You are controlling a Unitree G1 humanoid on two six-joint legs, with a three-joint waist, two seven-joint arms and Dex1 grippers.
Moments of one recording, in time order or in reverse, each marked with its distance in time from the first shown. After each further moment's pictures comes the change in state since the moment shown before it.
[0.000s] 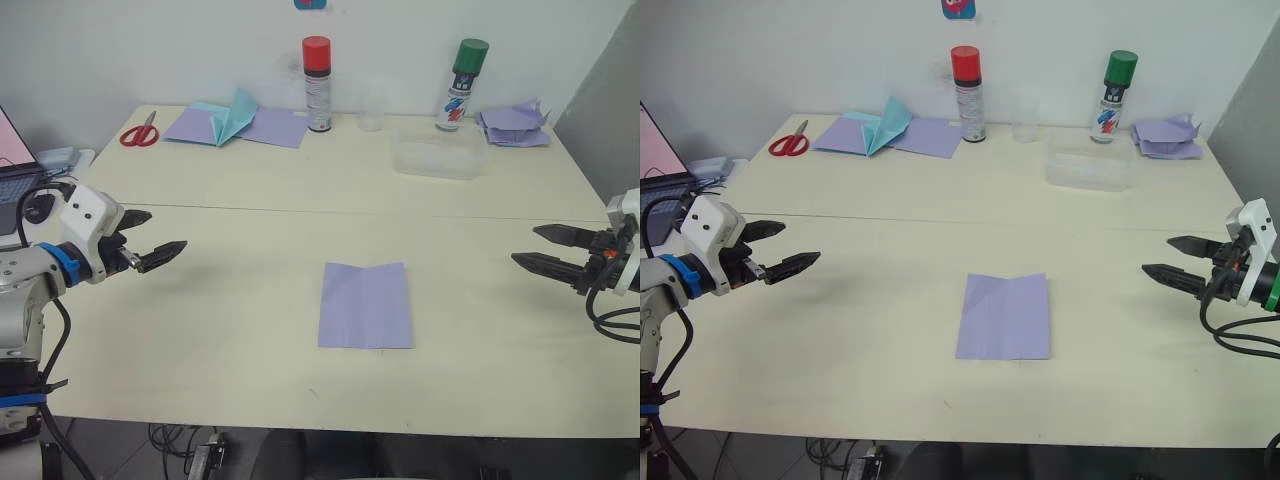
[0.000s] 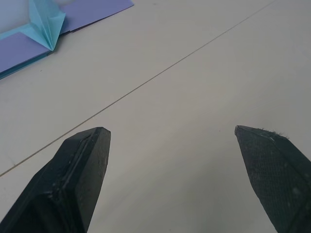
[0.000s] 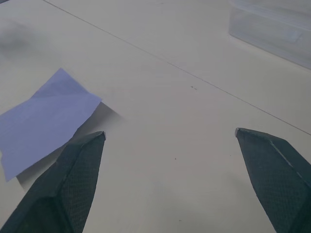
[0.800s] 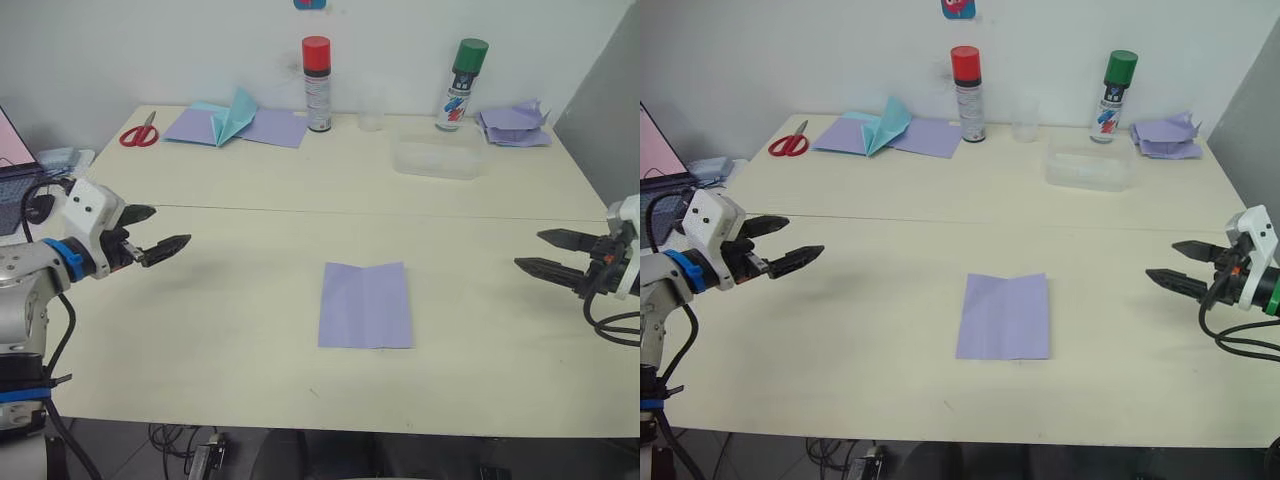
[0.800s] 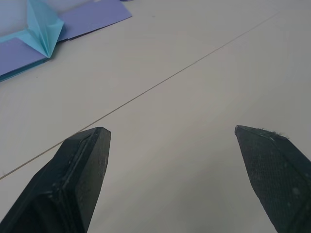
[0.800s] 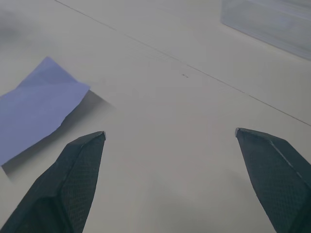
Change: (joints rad) left arm -0.029 -0.024 0.000 -0.036 -0.039 0.063 -0.005; right arm 0.023 0.025 0.001 0.007 -0.042 -0.033 -0.001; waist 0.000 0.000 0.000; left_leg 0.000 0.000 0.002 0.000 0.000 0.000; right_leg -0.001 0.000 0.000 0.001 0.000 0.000
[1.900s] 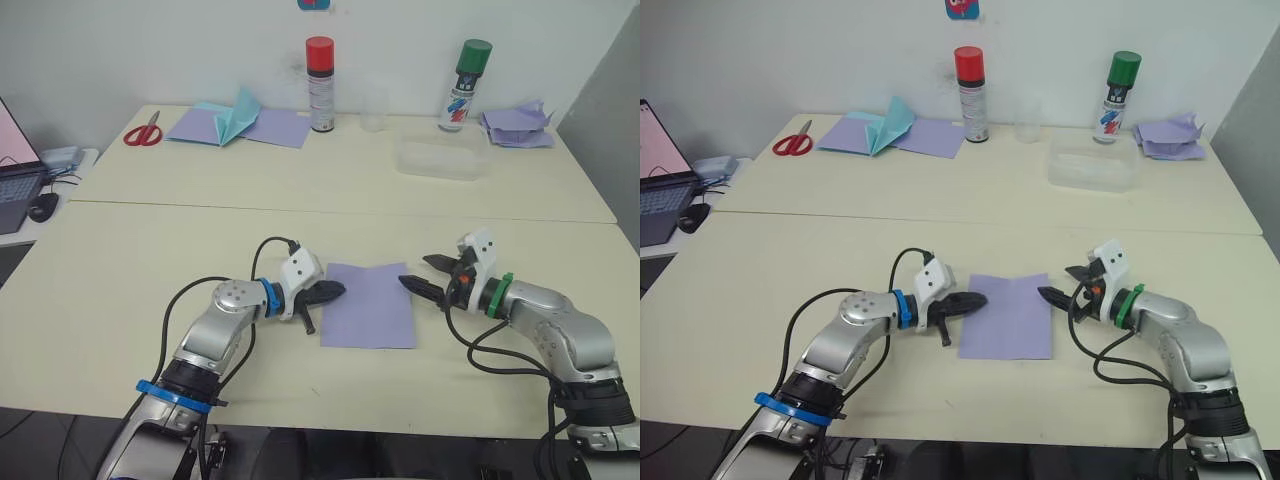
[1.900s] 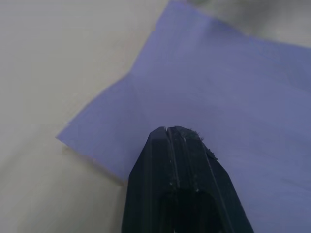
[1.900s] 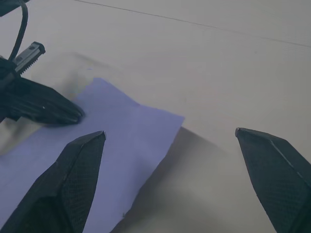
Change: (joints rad) left arm -0.057 -0.510 -0.552 -0.076 0.217 -0.087 0.067; right arm -0.062 0.467 0.316 -0.237 -0.089 0.150 -0.442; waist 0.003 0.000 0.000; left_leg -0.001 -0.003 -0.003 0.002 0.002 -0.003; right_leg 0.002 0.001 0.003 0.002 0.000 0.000
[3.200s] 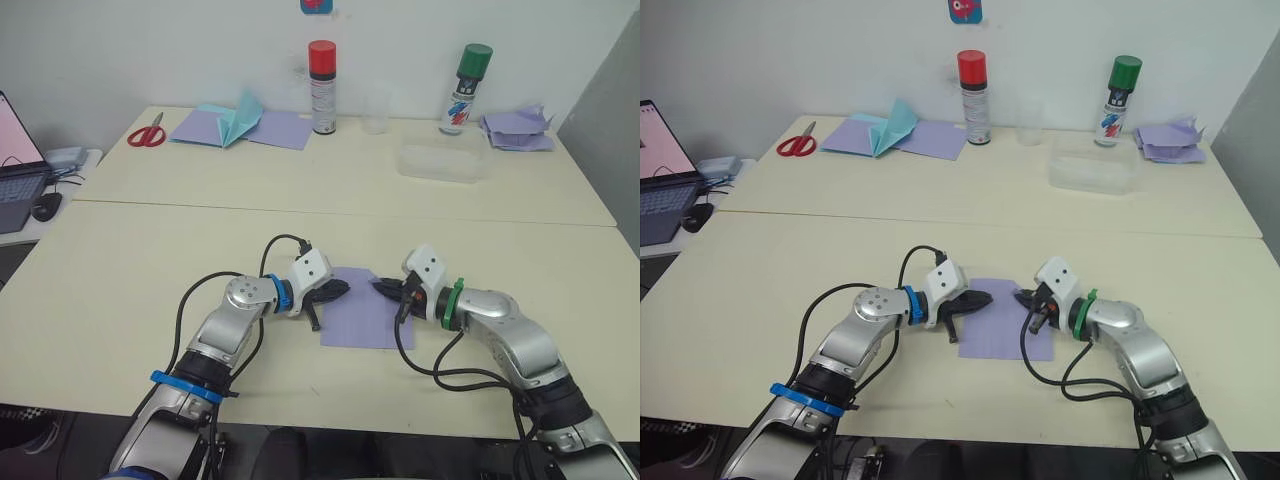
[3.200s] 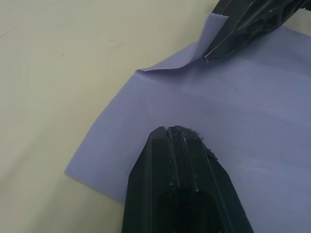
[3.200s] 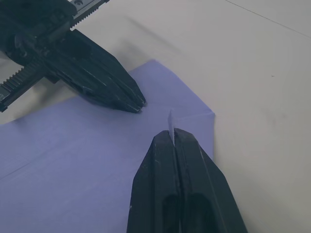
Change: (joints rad) left arm -0.044 -0.027 -0.016 0.058 0.077 -0.037 0.002; right arm -0.019 0.065 0.242 0.007 -0.240 -0.181 0.025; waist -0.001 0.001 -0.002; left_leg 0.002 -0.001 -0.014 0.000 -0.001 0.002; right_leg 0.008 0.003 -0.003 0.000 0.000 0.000
